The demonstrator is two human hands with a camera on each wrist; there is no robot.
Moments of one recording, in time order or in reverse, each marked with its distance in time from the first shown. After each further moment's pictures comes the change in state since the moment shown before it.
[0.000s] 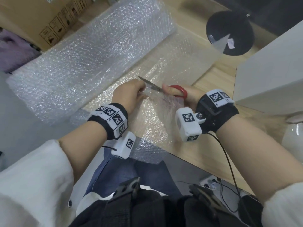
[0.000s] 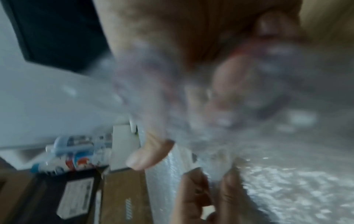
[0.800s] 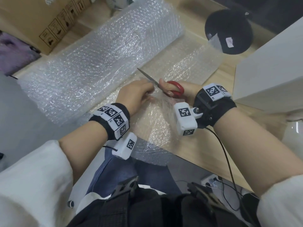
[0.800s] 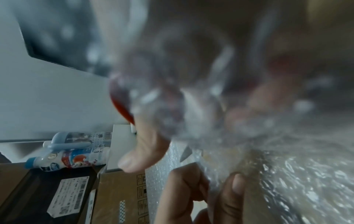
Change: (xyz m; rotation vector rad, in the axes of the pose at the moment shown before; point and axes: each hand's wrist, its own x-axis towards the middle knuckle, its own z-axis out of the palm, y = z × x) left_hand 0.002 0.006 0.003 -0.067 0.029 0.244; right_hand -0.005 -0.011 -0.001 -0.098 0.138 -0.027
